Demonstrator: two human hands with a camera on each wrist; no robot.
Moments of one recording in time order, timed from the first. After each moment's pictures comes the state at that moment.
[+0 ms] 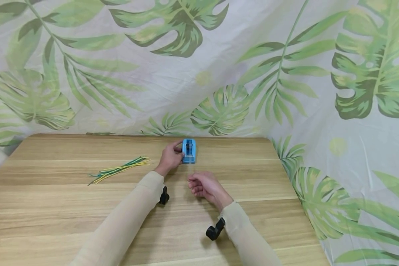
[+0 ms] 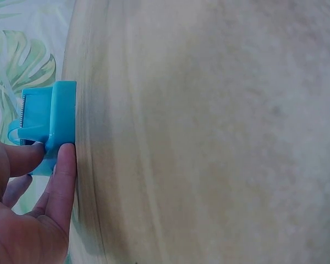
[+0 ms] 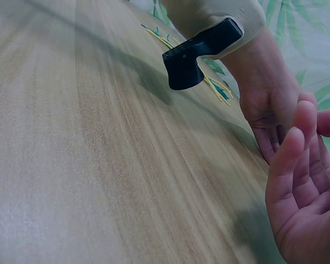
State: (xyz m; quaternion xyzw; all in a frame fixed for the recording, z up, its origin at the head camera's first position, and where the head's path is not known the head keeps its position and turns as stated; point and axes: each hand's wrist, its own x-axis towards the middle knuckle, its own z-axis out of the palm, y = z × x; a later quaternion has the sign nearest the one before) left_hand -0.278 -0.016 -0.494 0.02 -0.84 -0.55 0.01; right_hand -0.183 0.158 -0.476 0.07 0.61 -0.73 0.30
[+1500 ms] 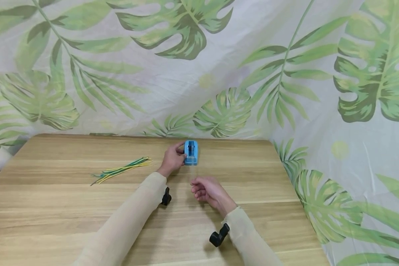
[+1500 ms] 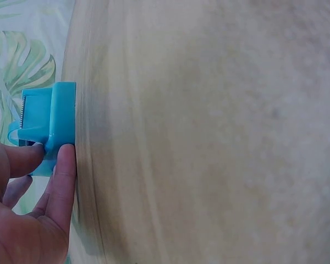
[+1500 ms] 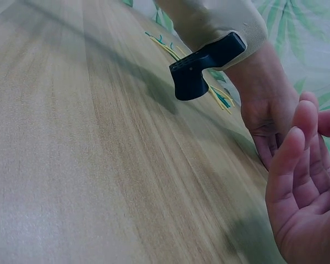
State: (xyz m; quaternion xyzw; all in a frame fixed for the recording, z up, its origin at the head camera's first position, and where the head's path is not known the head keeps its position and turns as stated) left_hand -0.273 -0.015 -0.490 0.02 -0.84 -0.54 0.02; right_hand -0.170 0.163 -0.472 0.05 0.61 -0.74 0.29
